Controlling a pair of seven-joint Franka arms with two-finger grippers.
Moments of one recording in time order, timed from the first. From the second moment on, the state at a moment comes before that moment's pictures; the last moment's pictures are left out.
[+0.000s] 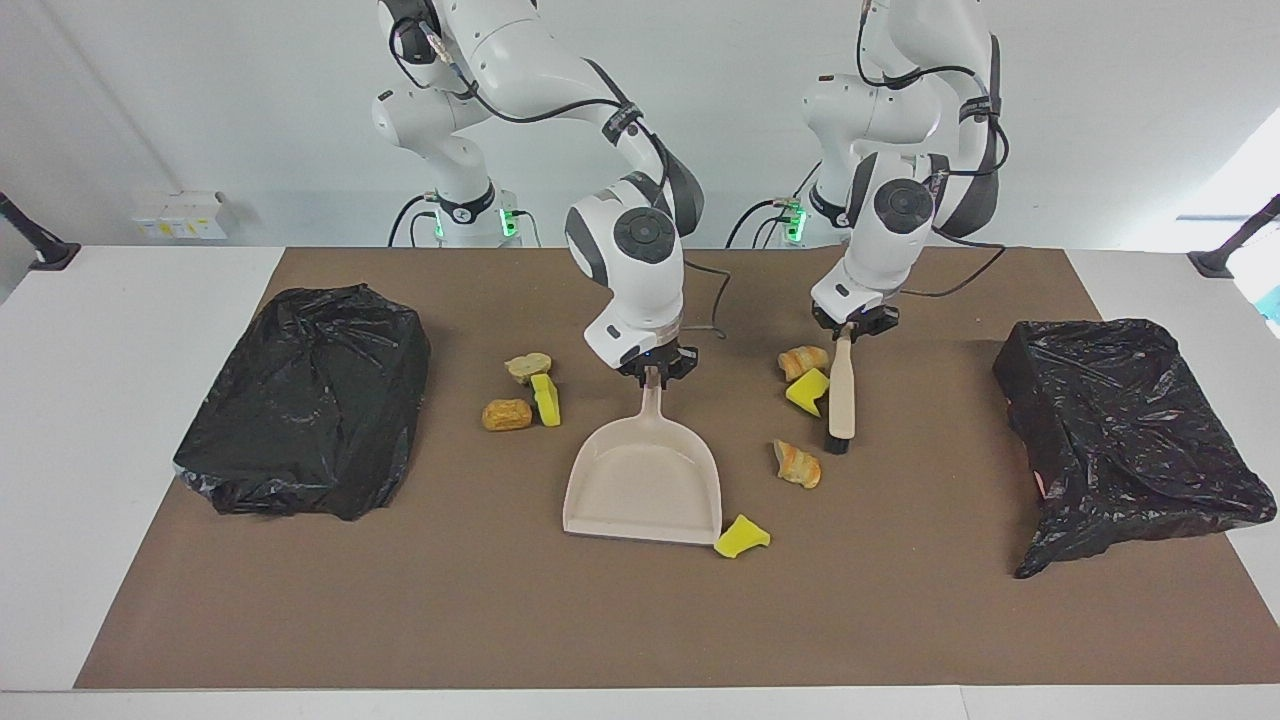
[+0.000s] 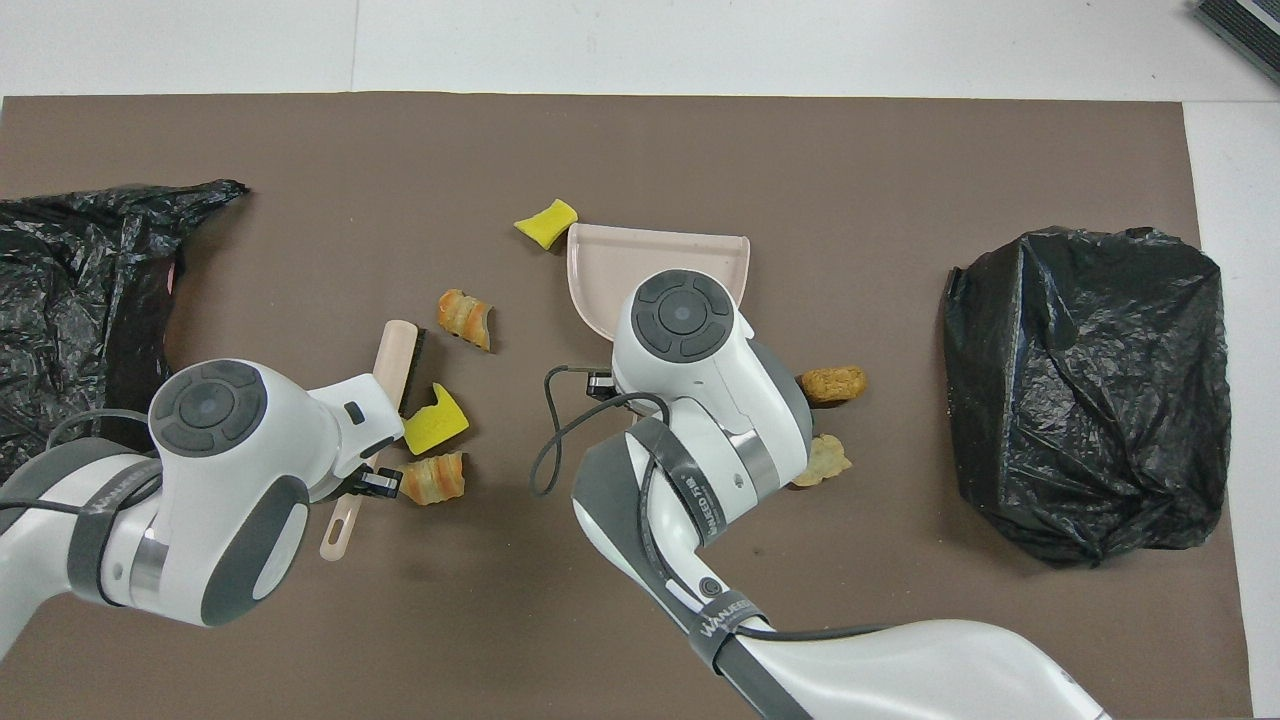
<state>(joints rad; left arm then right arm) -0.32 -0.09 0.01 -2.30 0.05 2.05 -0.06 0.60 0.42 -0.01 -1.68 0.09 2.07 0.66</state>
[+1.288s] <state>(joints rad) -0.28 0.25 0.01 -1.82 -0.03 2.00 -0.06 0.44 0.36 -0.02 -1.70 -0.15 2.01 -0.80</state>
